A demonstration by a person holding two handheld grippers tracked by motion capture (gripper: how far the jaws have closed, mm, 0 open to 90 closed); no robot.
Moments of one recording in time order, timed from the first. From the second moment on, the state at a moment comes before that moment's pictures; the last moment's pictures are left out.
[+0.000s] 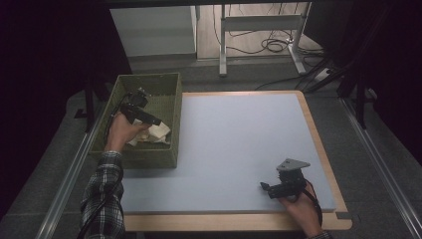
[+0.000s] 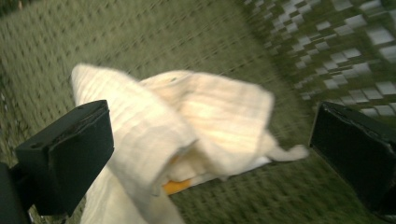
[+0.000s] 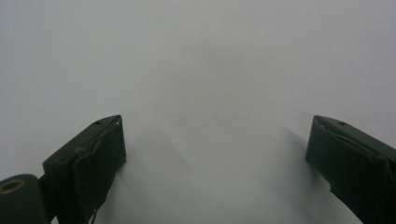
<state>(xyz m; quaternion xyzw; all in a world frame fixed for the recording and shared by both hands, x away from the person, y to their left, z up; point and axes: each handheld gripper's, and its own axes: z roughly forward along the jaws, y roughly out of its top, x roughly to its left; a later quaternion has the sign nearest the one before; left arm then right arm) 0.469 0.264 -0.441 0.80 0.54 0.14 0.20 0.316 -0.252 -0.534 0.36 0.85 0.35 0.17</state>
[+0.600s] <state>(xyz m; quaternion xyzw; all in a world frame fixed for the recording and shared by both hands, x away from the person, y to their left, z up) 0.500 0.286 -0.496 0.79 0.59 0.10 0.12 0.316 -0.252 -0.534 0.36 0.85 0.35 0.17</state>
